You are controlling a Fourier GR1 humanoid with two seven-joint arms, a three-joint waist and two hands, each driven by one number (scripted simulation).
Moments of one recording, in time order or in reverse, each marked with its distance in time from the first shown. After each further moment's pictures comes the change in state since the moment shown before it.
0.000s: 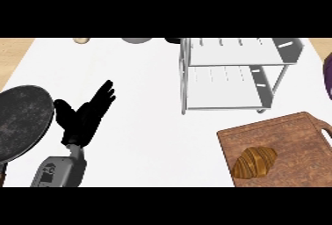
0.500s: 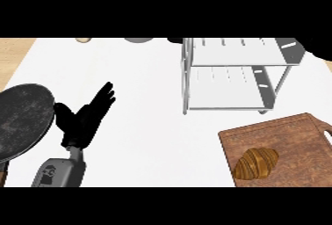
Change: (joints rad) left arm 0.018 0.000 0.000 0.003 -0.005 -0.016 -0.025; right arm -0.306 0.068 0.086 0.417 0.119 -0.103 -0.015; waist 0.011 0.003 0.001
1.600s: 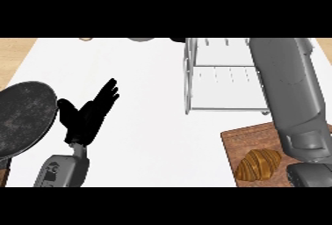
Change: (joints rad) left arm -0.029 -0.020 -0.004 -0.010 -0.012 0.004 0.021; right arm -0.241 0.327 -0.091 0.816 0.009 -0.538 -0.488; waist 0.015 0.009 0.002
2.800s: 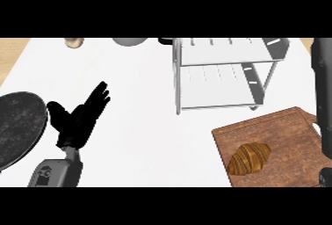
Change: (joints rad) left arm 0.034 0.014 0.046 0.002 0.007 0.008 -0.001; right arm 0.098 -0.169 -0.152 -0.072 -0.115 -0.138 -0.067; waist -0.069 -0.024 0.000
